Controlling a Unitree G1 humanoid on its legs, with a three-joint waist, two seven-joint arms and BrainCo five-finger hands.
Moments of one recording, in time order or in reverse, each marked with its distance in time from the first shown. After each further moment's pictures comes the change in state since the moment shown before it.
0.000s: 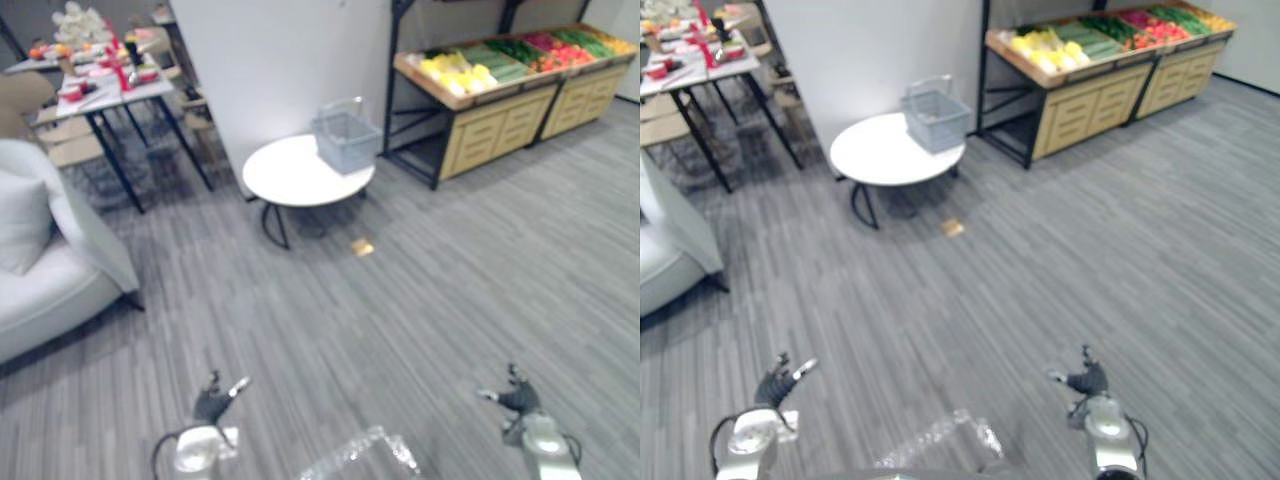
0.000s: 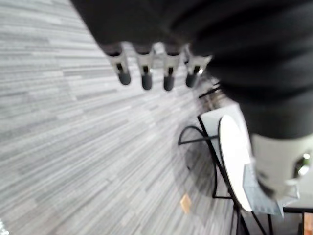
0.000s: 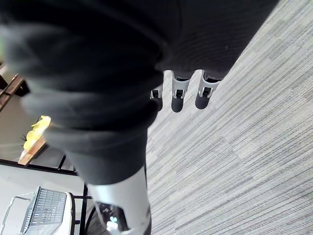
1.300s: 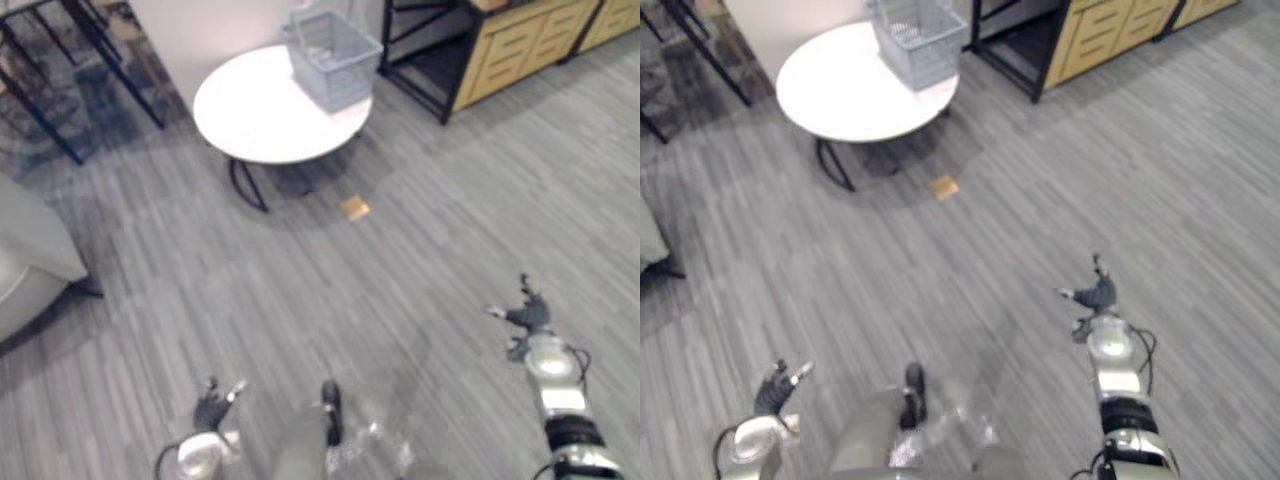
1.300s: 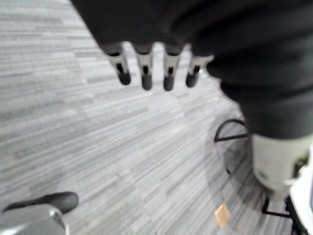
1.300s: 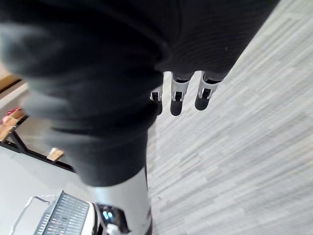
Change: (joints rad) left arm 0.082 -0.038 0.006 -0.038 -0.080 0.010 0.017; right arm -0.249 -0.068 0.042 -0.214 -0.074 0.024 -0.114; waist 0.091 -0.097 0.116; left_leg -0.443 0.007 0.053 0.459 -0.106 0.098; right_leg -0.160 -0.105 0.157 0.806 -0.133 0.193
